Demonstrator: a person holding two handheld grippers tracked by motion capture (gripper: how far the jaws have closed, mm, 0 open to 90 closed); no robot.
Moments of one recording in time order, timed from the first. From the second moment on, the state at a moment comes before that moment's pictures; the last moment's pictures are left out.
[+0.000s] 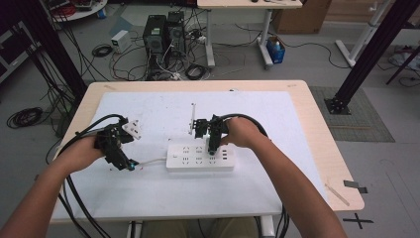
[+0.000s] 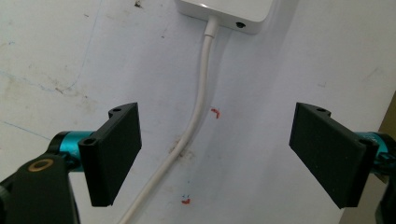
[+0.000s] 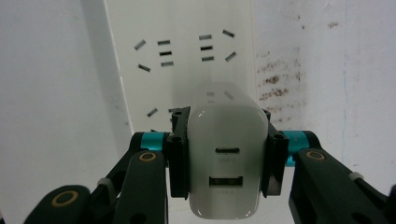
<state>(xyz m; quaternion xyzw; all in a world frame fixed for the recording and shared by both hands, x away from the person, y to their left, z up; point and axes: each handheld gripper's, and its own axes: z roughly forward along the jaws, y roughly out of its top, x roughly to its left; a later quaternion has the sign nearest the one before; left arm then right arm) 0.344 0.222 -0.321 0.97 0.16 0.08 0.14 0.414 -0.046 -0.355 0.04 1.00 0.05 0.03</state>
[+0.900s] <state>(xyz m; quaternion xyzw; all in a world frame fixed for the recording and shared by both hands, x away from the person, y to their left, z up) 0.347 0.228 -0.327 0.97 0.17 0.09 0.15 0.418 -0.035 -0.366 0.00 1.00 0.01 0.02</state>
